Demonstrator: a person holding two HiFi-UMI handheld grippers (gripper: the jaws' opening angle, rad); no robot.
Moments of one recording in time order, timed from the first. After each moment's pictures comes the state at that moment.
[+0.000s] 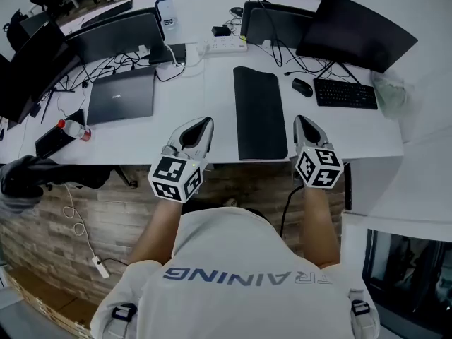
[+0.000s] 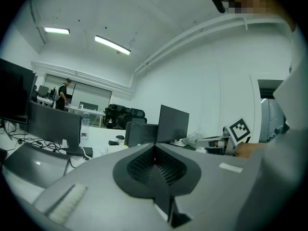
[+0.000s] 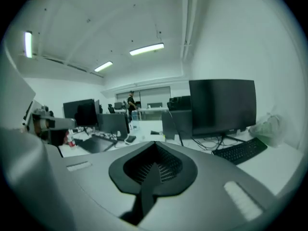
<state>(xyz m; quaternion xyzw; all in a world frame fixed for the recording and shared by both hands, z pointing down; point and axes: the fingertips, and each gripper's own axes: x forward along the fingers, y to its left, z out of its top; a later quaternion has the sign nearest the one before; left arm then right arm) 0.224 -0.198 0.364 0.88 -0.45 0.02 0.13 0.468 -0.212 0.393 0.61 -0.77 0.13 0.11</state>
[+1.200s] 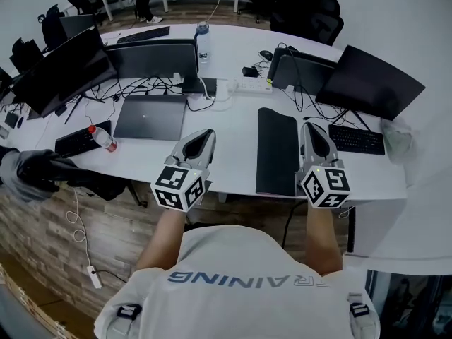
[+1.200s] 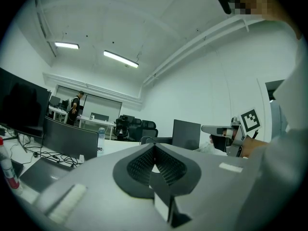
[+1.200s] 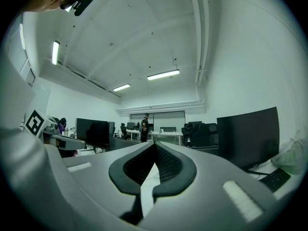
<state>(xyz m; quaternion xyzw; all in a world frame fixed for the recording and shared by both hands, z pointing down) 0.143 -0.208 0.304 0.85 -0.51 -0.02 0.10 0.375 -0.233 0.258 0.56 -0.83 0.01 0.01</state>
